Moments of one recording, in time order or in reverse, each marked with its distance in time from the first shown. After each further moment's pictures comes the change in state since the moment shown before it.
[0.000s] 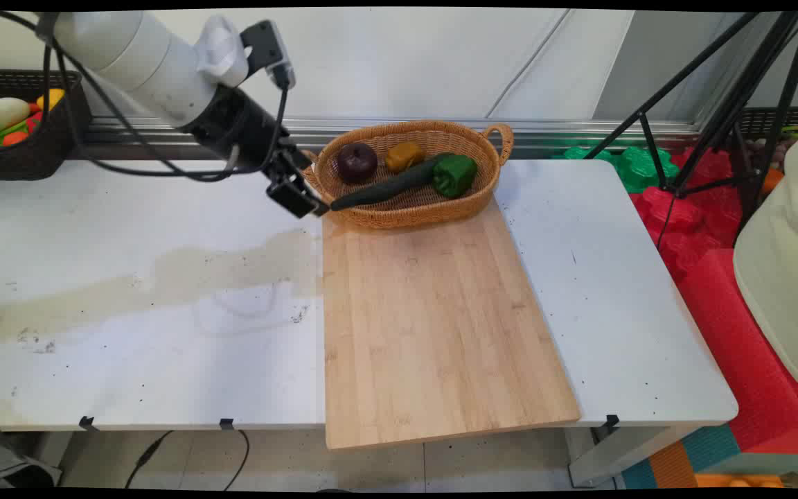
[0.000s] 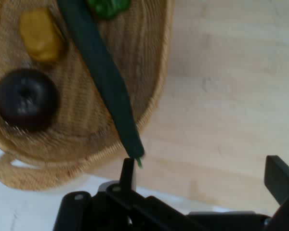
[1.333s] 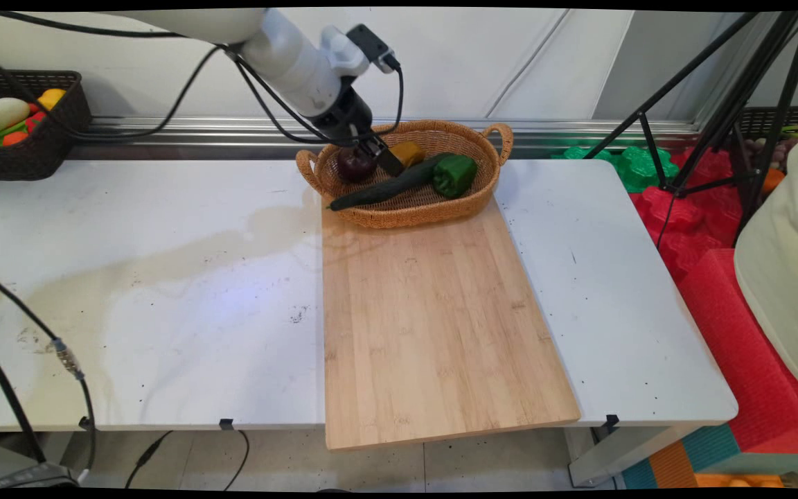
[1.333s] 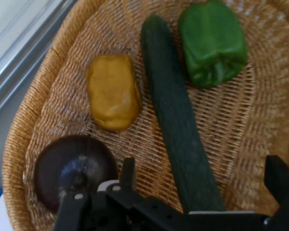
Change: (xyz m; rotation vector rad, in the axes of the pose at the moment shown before) arm 0.074 -0.066 0.143 0.109 0.015 -0.220
